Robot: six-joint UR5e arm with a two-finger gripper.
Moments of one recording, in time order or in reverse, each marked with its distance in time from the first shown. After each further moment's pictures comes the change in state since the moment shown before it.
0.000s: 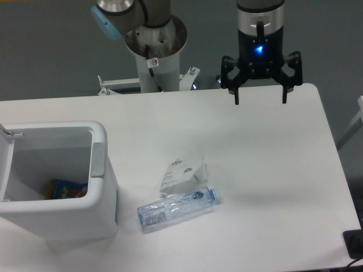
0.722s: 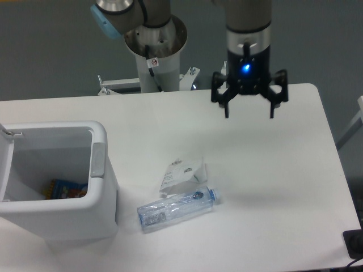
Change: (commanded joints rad) arm -0.071 -0.020 -0.190 0.244 -0.006 -0.078
